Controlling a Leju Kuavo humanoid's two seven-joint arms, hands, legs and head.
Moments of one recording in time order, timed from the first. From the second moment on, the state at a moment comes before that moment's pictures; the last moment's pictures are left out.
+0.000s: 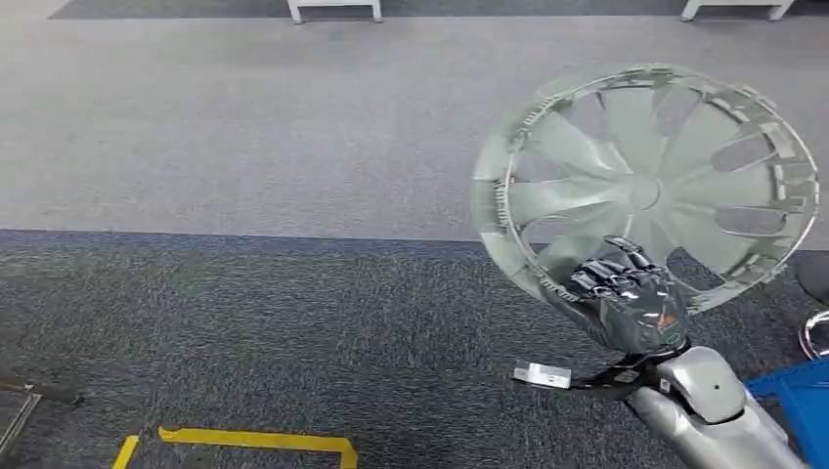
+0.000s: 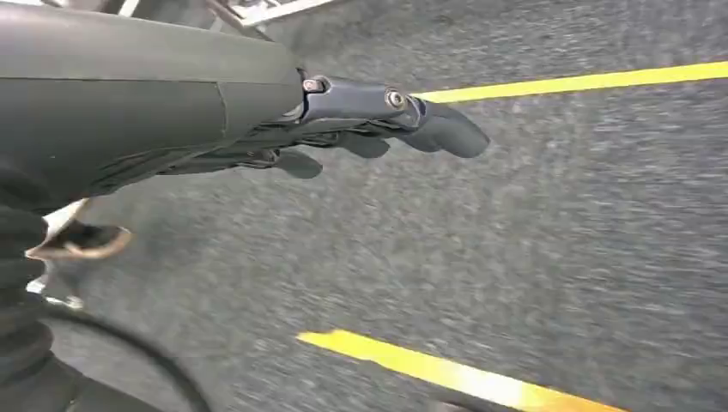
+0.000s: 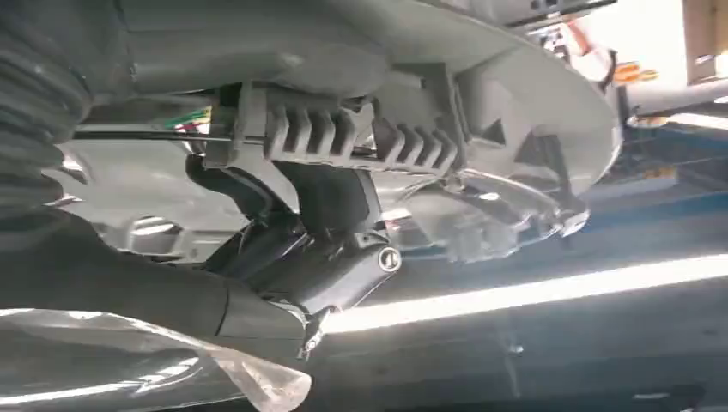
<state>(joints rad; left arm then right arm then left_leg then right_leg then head) -0.03 -0.13 0.33 -0.20 -0.37 0.47 -0.17 -0.15 -0.34 0.42 -1.47 1.22 -0.64 -0.25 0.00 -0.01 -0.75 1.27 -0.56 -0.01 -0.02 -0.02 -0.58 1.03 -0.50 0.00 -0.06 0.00</state>
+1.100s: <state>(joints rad) -0.02 -0.15 0.33 -0.20 -0.37 0.44 -0.25 -0.15 -0.33 0.42 -1.47 1.28 -0.59 -0.25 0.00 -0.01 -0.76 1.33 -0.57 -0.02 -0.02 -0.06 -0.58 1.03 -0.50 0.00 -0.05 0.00</state>
